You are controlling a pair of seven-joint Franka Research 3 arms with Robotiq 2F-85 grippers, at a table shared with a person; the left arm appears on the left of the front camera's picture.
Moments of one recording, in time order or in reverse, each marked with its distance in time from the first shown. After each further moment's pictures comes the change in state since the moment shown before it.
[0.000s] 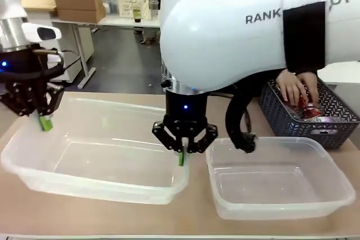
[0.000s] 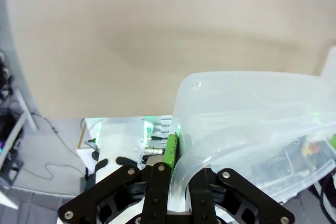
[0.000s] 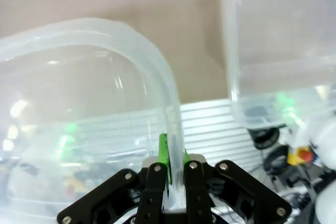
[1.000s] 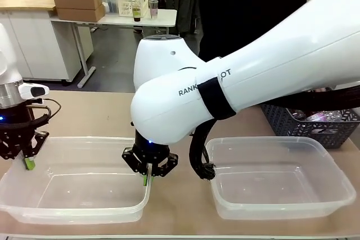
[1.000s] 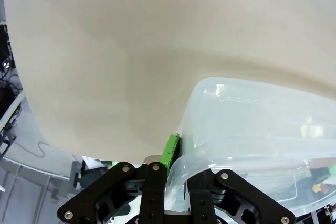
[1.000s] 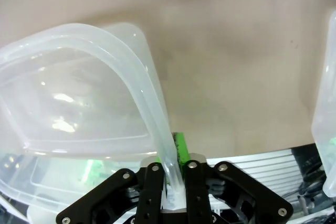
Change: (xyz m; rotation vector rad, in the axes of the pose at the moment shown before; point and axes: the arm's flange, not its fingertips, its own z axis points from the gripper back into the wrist) left arm 0.034 0.110 -0.131 0.073 0.061 0.182; right arm 0.038 0.079 -0.107 0.122 0.028 0.002
